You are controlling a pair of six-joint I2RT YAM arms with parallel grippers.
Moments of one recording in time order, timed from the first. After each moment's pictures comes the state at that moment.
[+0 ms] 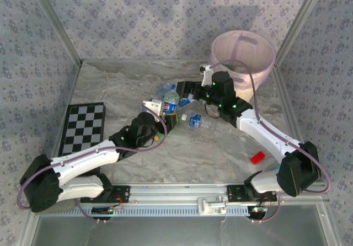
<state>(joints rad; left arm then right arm) -0.92 1.14 0.67 0.14 -0.31 -0.45 0.55 1.36 1.08 0.02 -0.26 0.53</state>
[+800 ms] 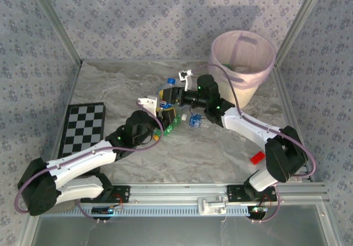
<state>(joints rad) -0.90 1.10 0.67 0.20 -0.31 -0.43 0.65 1.53 1.08 0.27 -0.53 0.71</state>
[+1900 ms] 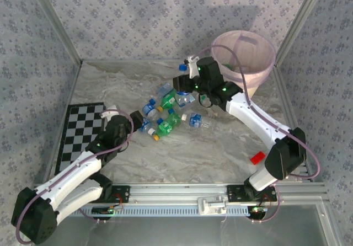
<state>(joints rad) -0.56 0.86 0.47 -0.16 -0.40 -0.82 0.59 1.55 1.47 -0.38 -0.10 0.22</state>
